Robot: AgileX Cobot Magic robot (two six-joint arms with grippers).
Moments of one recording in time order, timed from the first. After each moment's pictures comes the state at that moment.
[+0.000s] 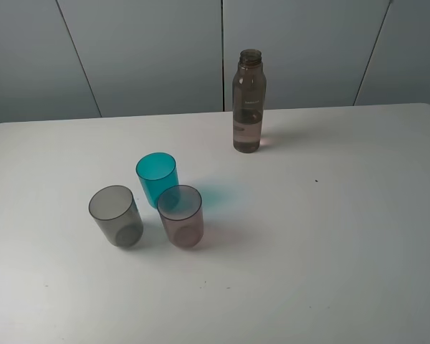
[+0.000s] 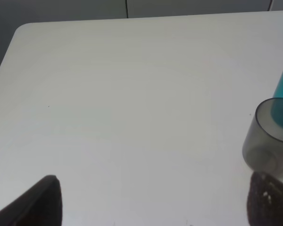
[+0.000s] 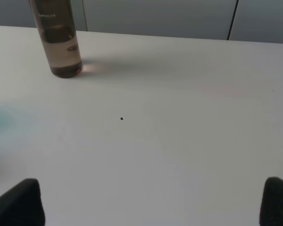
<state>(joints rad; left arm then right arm) -0.02 0.00 -0.51 0.02 1.08 -0.02 -0.01 0.00 -0.51 0.12 1.10 -0.13</state>
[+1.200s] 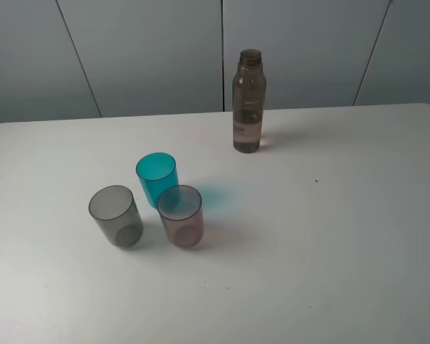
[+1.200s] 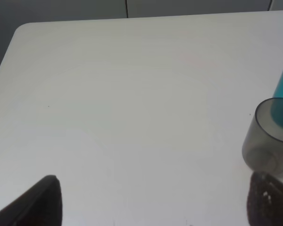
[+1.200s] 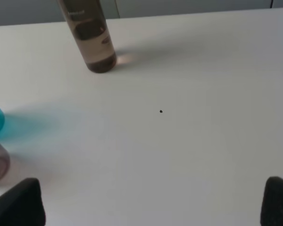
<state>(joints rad) -0.02 0.00 -0.51 0.02 1.08 -0.02 0.05 0.23 -0.57 0.18 1.03 -0.02</state>
